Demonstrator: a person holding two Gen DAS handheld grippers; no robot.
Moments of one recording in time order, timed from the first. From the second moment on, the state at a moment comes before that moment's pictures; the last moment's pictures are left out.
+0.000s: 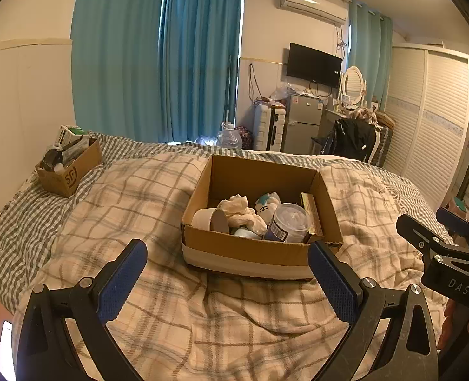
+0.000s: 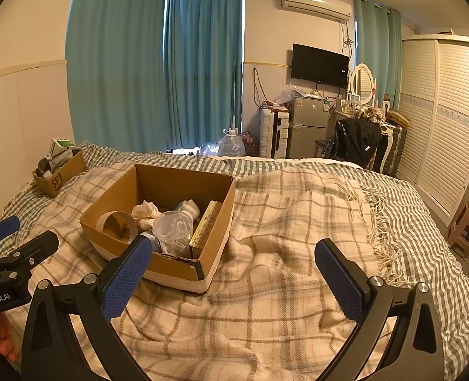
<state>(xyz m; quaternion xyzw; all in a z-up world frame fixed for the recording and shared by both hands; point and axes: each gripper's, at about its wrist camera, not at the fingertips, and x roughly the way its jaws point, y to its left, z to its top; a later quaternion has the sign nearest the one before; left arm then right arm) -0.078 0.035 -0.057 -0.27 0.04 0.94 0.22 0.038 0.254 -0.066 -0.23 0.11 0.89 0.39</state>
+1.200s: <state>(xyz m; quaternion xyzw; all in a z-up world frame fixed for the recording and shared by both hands) -0.079 0.033 -0.062 -0.28 0.04 0.93 0.22 0.033 0.251 -0.073 -0.24 0.11 0.88 0.39</state>
